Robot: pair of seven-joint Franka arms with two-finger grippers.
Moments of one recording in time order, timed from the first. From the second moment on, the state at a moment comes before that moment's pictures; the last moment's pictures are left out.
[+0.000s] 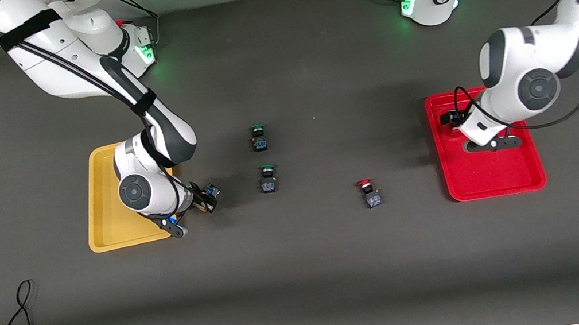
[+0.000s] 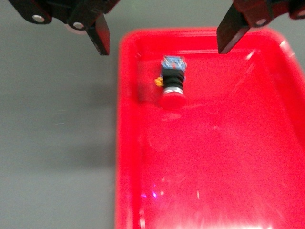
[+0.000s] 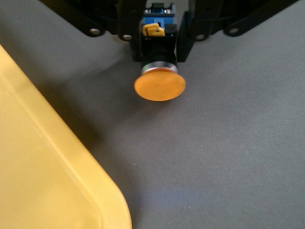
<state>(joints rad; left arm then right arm) -0.10 0.19 -0.07 -2.07 -0.01 1.97 -0.13 0.28 0.56 0.08 -1.92 0.16 2.33 0.97</state>
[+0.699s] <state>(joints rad) -0.41 0.60 -0.08 -1.44 -0.07 1.85 -0.58 0.17 0.38 -0.17 -1.95 0.24 2.07 0.49</state>
